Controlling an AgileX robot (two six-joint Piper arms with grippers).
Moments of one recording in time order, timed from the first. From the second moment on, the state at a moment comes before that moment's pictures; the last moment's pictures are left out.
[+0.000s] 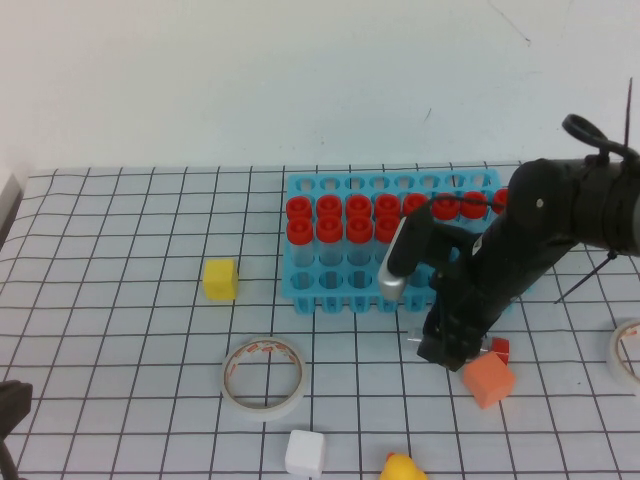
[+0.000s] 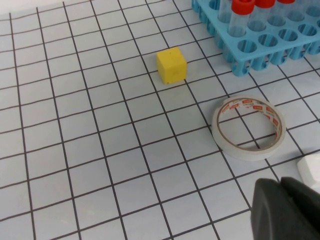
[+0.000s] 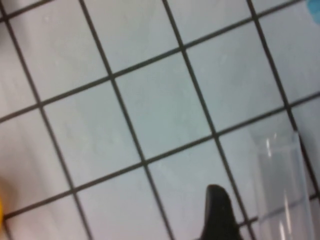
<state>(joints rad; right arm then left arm) 0.46 1.98 -1.37 0.29 0.76 -0.90 -0.05 0.54 -0.61 -0.40 0.75 0.39</state>
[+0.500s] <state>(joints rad) 0.47 2.04 -1.38 0.30 0.71 -0.97 -0.05 0.54 -0.61 -0.40 0.75 0.39</state>
